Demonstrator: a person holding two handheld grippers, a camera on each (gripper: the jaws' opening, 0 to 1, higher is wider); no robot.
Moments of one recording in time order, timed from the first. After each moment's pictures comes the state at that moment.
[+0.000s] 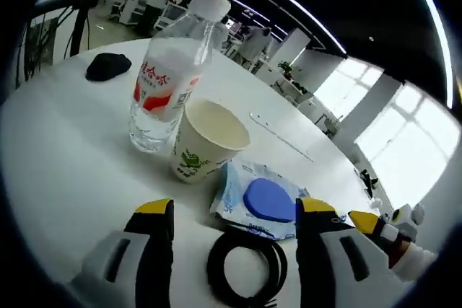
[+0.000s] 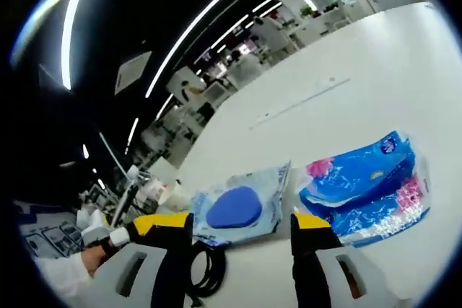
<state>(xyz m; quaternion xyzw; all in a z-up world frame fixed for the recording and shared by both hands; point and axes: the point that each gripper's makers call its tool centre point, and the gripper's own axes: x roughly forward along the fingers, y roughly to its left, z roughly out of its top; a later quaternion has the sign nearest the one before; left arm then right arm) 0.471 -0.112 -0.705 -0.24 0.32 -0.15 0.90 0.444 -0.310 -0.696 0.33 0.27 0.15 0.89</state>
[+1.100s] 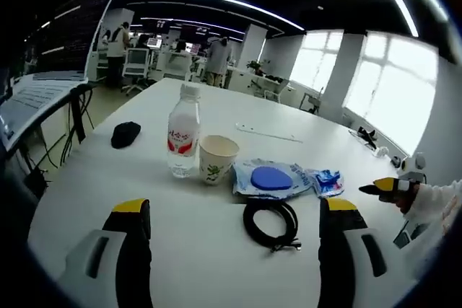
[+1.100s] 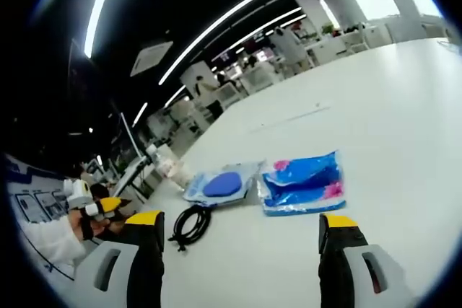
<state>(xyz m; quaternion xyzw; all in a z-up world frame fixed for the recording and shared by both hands) 0.388 -0.043 -0.637 -0.09 0.26 -0.21 0.94 0.351 -0.378 -0.672 0.25 0.25 0.17 0.92</state>
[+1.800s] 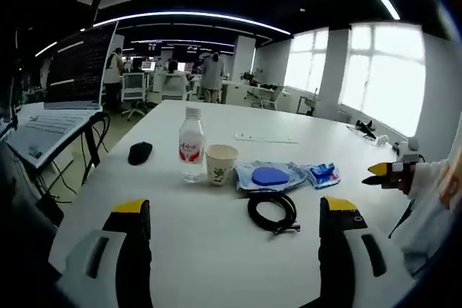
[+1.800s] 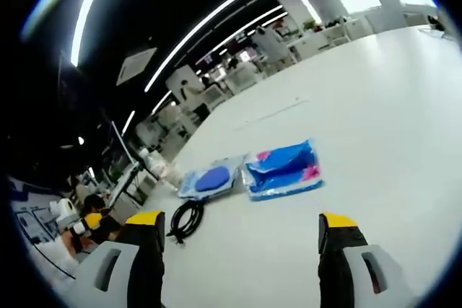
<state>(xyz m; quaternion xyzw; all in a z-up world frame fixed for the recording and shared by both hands) 0.344 -0.026 -0.611 -0.03 0.19 -0.21 0.96 0.328 -0.393 -0.676 0.28 0.26 0.13 0.92</state>
